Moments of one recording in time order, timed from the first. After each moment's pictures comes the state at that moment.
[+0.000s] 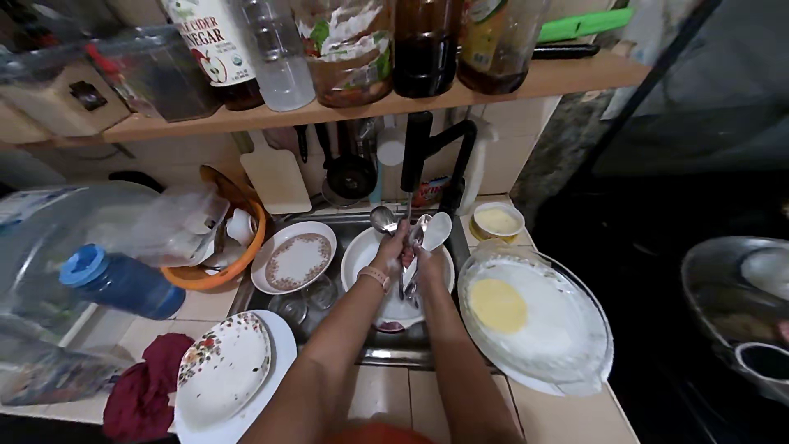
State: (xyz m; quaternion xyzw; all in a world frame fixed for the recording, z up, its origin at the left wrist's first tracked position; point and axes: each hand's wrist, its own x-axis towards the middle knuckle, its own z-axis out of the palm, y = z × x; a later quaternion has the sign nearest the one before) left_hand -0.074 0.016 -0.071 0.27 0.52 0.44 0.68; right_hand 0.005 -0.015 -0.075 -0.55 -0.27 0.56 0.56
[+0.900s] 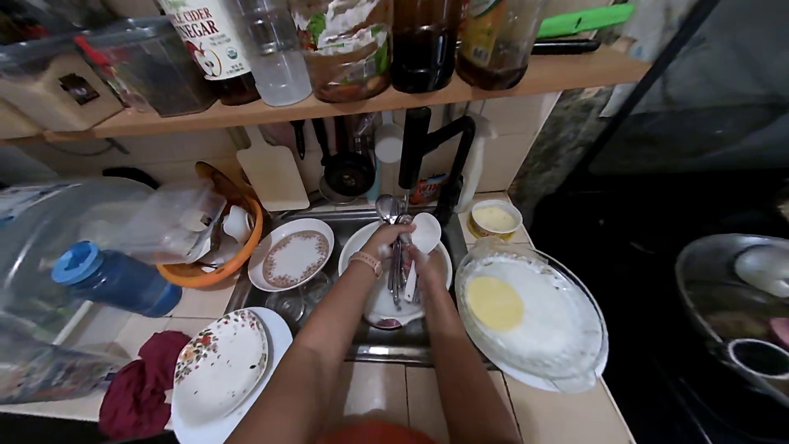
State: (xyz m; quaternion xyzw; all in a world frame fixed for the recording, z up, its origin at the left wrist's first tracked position) left_hand -0.090 0.021 -0.049 0.38 0.55 0.37 0.65; right_hand 0.012 -0.031 -0.066 -0.57 -0.30 0.57 0.50
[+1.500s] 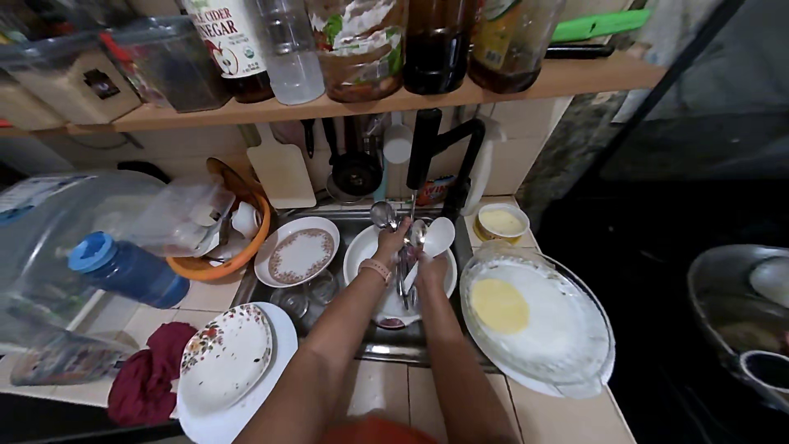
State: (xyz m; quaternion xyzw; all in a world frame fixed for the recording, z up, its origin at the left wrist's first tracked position) left_hand -0.083 0.008 -0.067 0.38 0.62 0.42 0.54; right_hand -0.003 -0.025 -0.087 -0.58 -0.27 0.49 0.59
